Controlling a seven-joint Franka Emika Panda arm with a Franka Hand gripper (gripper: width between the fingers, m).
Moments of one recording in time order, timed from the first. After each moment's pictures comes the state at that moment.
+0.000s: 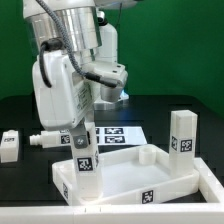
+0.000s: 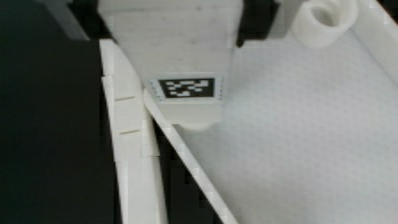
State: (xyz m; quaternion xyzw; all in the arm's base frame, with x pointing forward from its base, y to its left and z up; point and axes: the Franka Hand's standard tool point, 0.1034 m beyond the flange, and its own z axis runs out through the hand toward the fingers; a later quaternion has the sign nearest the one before) arm 0.632 -0.045 0.111 -0.56 0.82 0.05 0.08
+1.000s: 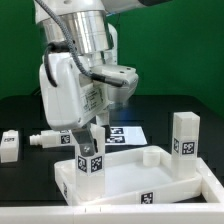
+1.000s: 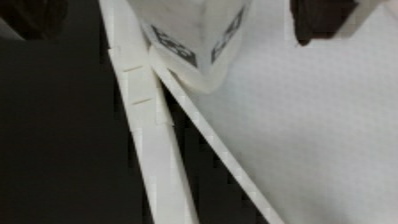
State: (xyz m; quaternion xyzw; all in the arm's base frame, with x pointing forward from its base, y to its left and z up) arm 0.636 -0.033 0.107 -0.62 0.78 0.02 0.11
